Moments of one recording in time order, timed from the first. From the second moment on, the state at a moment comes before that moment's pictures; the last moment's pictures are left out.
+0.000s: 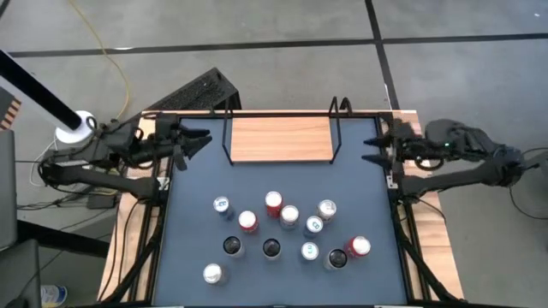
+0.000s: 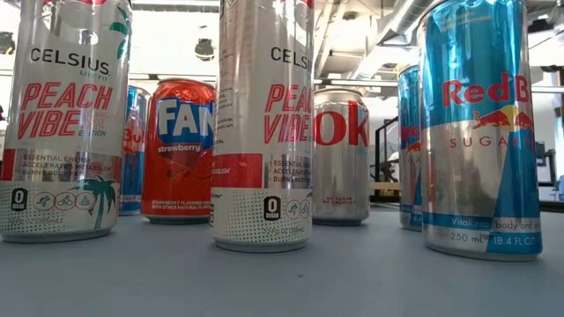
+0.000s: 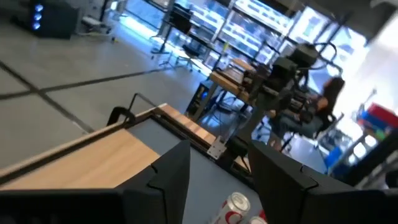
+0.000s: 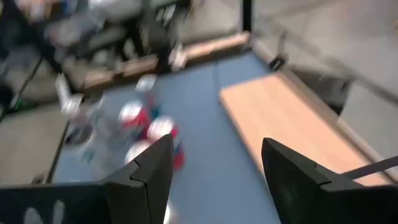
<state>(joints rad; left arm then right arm) 0.00 0.74 1.04 -0.27 -0.36 -0.47 0.01 0.65 1.12 -0.88 0.16 0.24</state>
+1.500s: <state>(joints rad) 0.00 0.79 1.11 -0.33 -0.21 -0.46 0.25 1.42 1.23 -1.04 -0.02 0.15</state>
